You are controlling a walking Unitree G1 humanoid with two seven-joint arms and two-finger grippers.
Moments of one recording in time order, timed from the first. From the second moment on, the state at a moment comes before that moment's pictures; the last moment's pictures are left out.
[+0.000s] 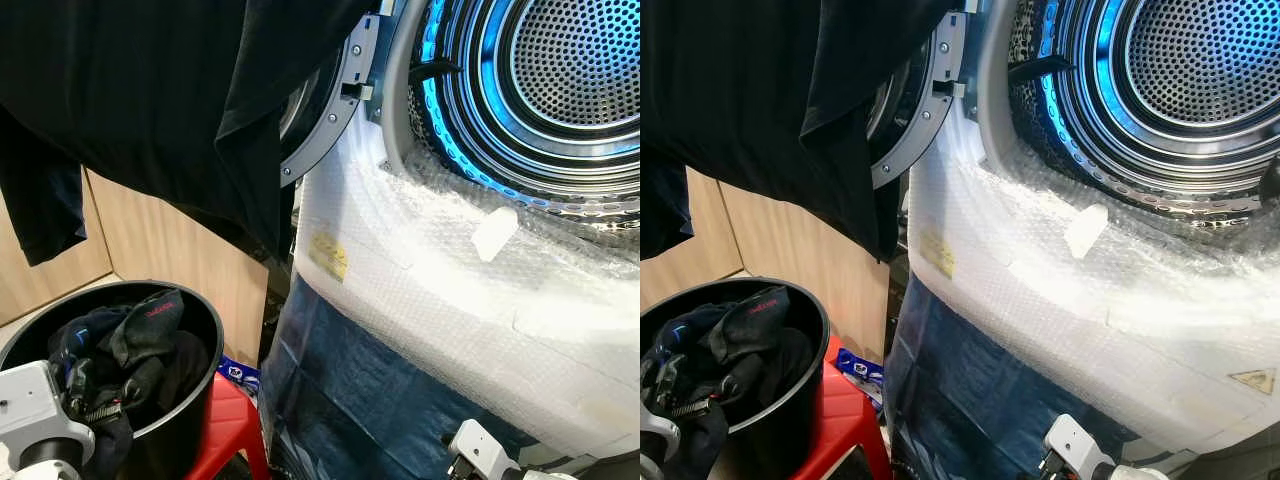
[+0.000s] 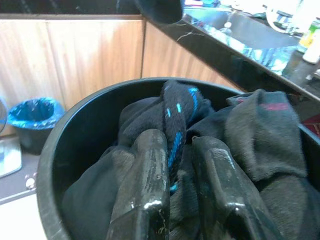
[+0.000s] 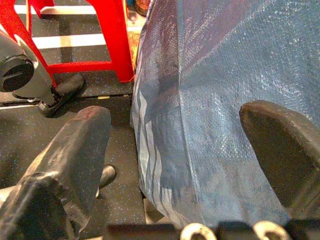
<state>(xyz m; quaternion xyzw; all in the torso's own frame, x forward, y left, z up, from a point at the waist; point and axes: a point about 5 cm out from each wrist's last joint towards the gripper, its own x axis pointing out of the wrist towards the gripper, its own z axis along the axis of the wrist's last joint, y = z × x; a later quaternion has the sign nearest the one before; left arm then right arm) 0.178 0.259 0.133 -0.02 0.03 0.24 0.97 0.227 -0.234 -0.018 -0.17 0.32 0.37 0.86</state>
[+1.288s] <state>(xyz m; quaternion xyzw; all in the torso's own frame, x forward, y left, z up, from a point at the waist) 0.170 0.279 0.136 -0.02 0.01 0.27 0.96 0.226 -0.238 -0.017 -0.17 0.33 0.37 0.85</state>
